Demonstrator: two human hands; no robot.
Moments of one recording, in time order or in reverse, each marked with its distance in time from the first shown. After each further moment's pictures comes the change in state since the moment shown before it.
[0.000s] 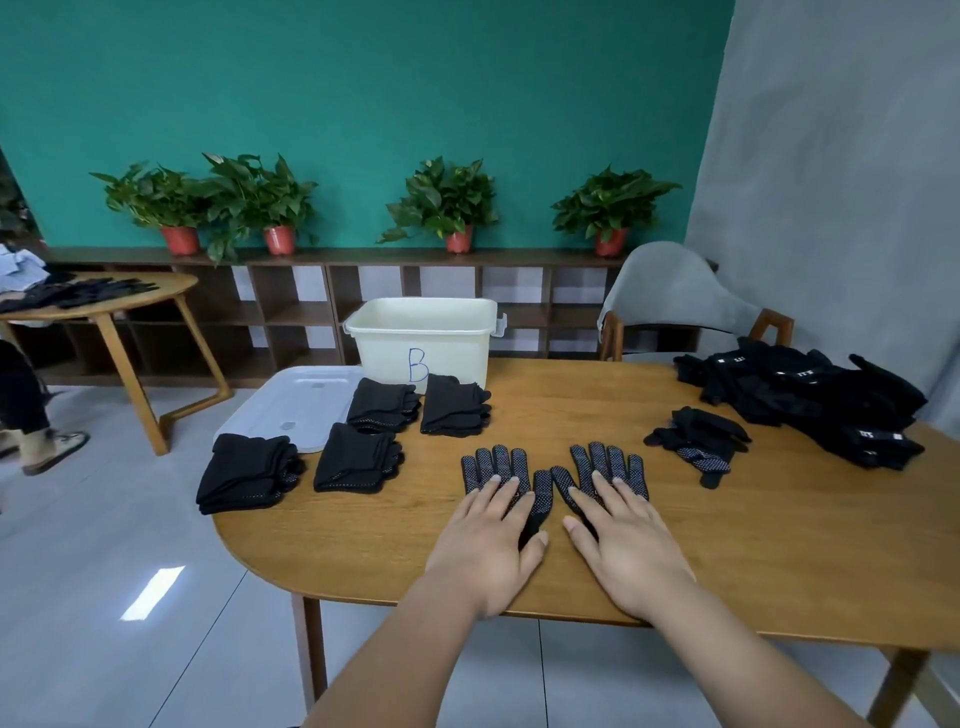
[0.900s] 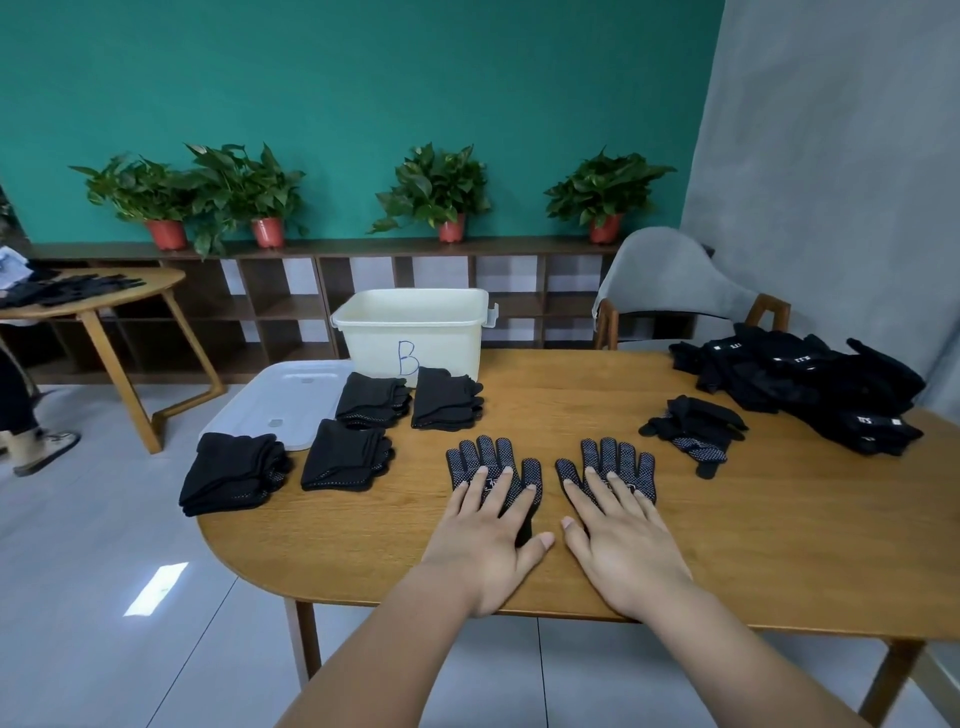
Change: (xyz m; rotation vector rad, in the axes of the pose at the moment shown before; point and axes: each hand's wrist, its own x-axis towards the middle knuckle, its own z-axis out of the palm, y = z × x) left_hand 0.007 0.004 -0.002 0.102 -0.123 -0.016; right_hand -0.003 -0.004 -0.001 -0.057 -0.026 0.005
